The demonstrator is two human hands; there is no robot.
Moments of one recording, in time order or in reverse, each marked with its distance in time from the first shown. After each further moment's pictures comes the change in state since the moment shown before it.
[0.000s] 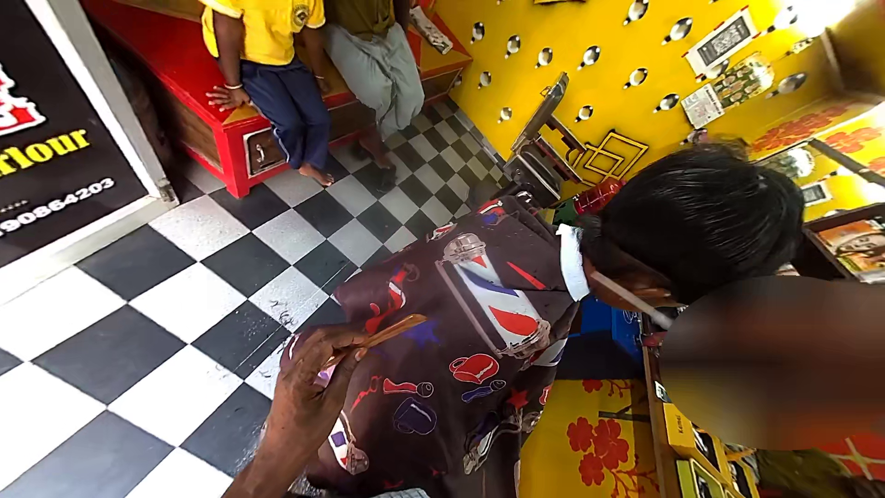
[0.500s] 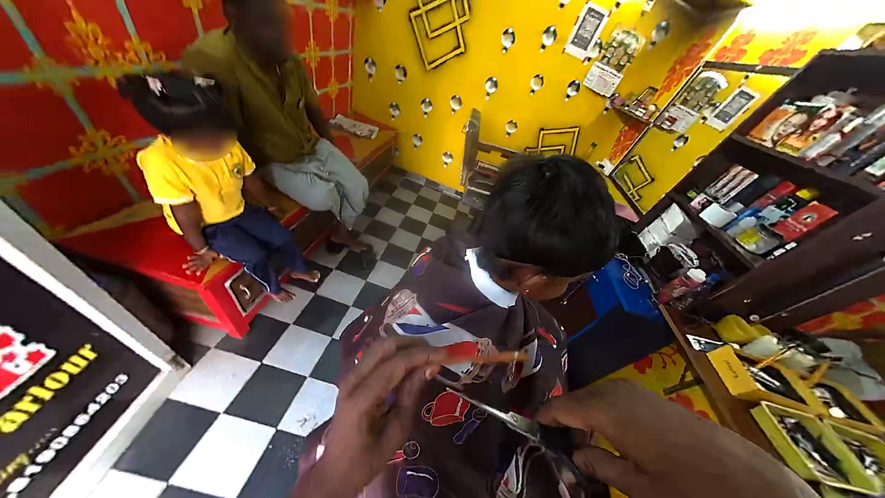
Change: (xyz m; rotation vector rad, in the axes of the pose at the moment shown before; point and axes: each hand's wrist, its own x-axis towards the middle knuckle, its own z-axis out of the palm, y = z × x) left_hand 0.096 0.136 0.056 -0.077 -0.369 0.533; right_hand 0.032 0.016 0.177 0.388 0.448 -0.563
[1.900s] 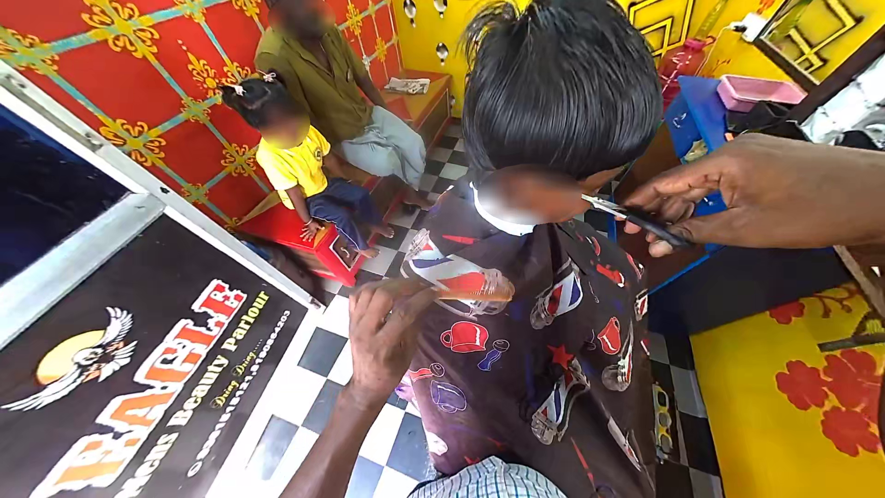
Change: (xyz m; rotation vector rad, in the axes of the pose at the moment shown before) left_hand -0.027 -0.010 0.025 0.705 0.066 0.268; right_hand -0.001 0.132 -0.087 0.052 0.237 -0.120
